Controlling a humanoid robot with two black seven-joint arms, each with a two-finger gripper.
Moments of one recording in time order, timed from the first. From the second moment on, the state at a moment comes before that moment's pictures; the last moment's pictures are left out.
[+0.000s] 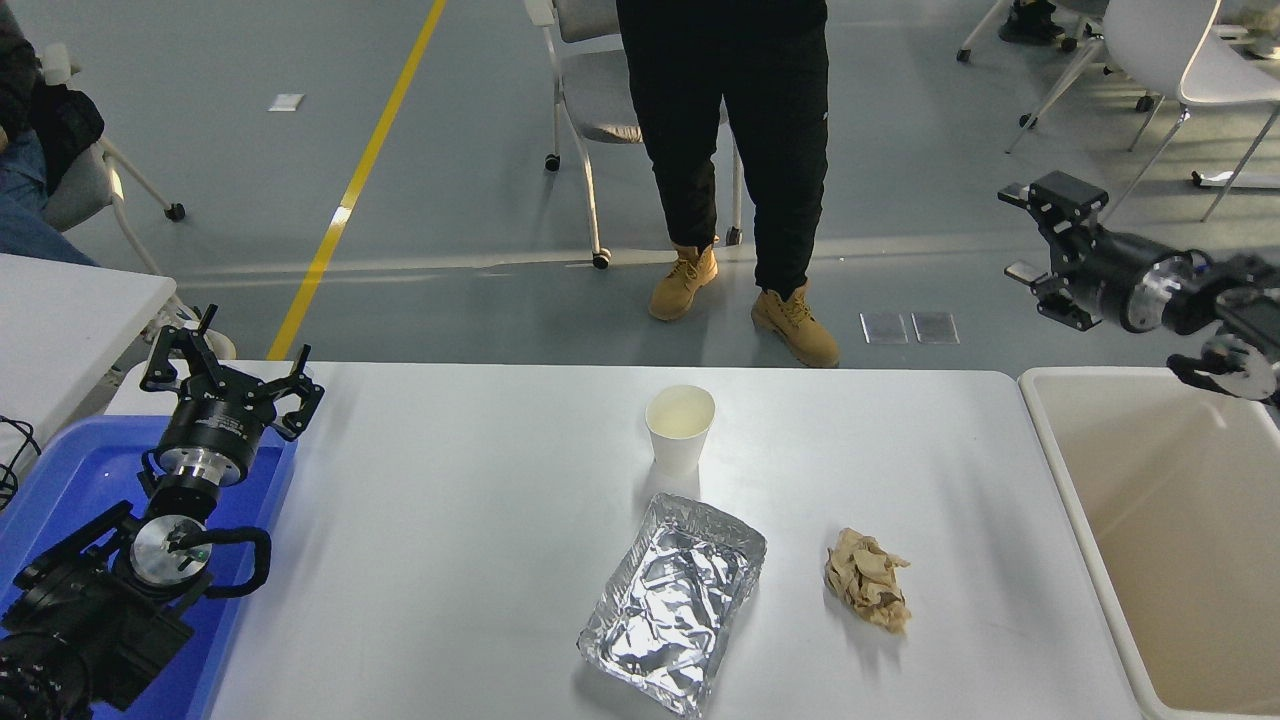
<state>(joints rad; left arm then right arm) -0.55 0.37 -0.86 -0.44 -0.20 -0.59 -0.43 1.28 -0.52 -0.28 0.38 -0.32 0.49 0.37</state>
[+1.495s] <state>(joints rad) -0.55 0.37 -0.86 -0.44 -0.20 -0.59 -0.43 1.38 -0.01 -0.42 0.33 -0.92 0.50 0.36</state>
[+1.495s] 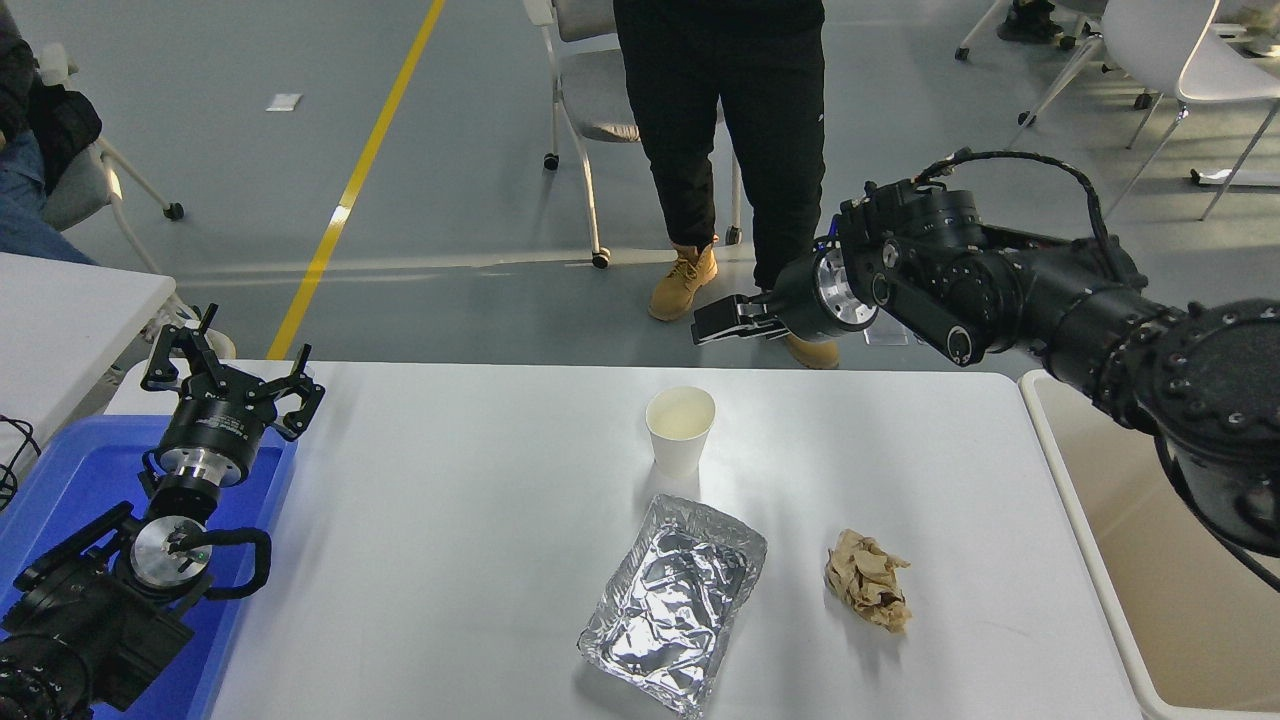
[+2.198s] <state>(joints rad) -0.55 0.37 -0.86 -0.44 -0.20 -0.59 -0.43 1.24 0.00 -0.43 0.37 -0.92 0.26 0.37</state>
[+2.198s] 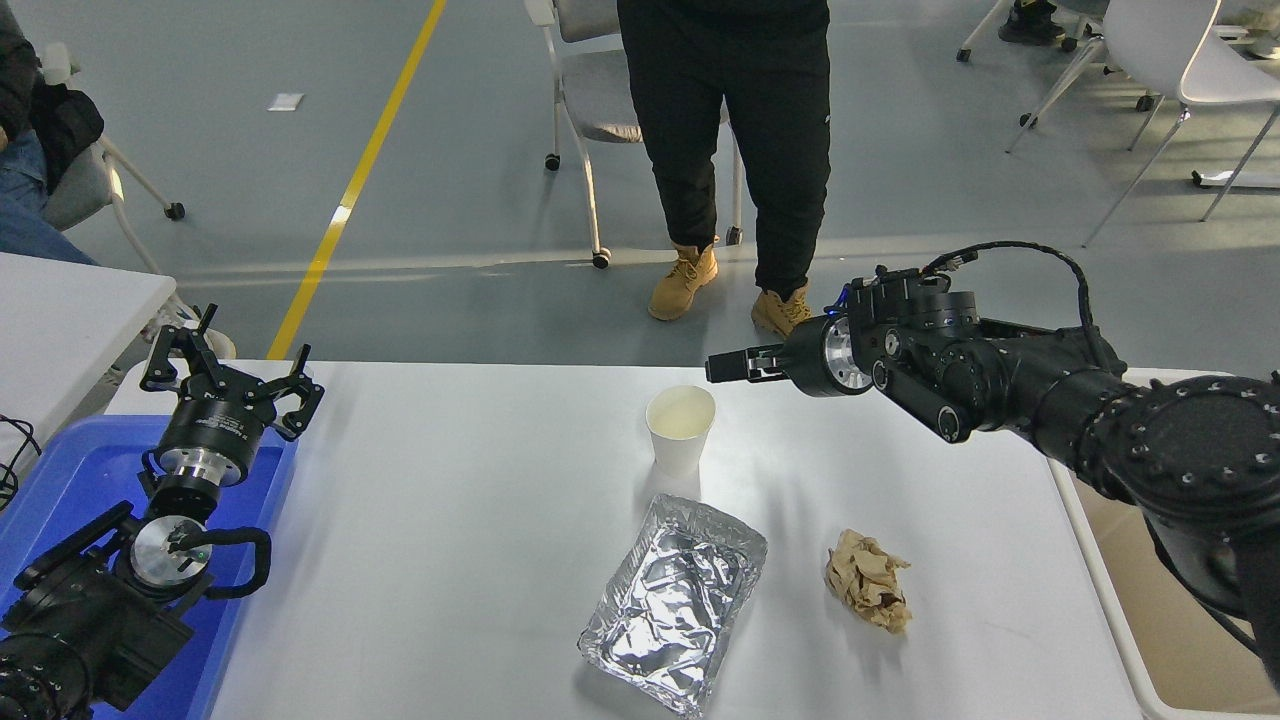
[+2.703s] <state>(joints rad) -0.55 0.37 -0.86 -0.44 -0.20 -0.59 -0.43 1.20 0.00 -0.41 0.43 -0.91 0.21 0.39</state>
